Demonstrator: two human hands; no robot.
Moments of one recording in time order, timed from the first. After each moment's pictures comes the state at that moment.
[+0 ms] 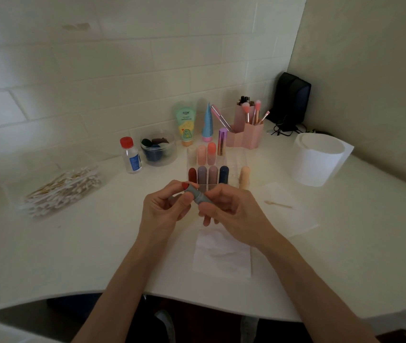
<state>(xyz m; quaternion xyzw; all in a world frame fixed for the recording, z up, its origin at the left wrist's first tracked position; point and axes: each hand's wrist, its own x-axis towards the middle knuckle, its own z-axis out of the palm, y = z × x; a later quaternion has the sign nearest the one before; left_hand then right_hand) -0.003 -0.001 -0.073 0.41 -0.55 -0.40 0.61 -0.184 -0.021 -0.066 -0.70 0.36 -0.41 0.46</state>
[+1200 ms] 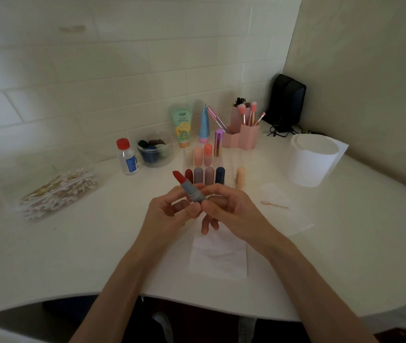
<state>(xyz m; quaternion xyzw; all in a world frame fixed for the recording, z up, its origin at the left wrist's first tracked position) -0.010 0.009 -0.060 0.42 -0.59 -0.44 0.53 -0.189 -0.019 -0.056 -0.69 0.33 -0.39 0.52</state>
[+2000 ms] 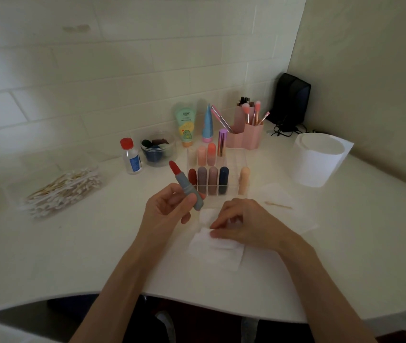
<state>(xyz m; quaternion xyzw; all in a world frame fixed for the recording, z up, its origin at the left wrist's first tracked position) -0.004 0.008 -0.064 0.45 -0.52 -0.46 0.56 -0.218 -0.027 -0.066 -0.83 0.42 -0.21 0.30</state>
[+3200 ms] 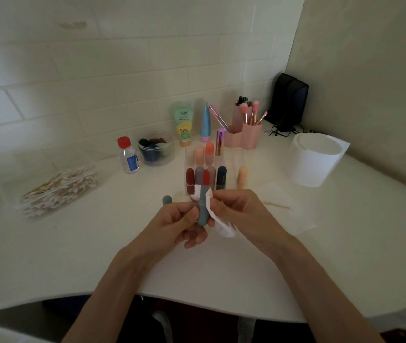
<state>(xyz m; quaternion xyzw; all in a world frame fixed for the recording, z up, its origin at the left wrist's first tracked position) -0.003 0.013 -0.066 0.29 -0.60 -0.62 0.41 -0.199 -0.010 -0.050 -0.66 0.33 -0.40 0.54</state>
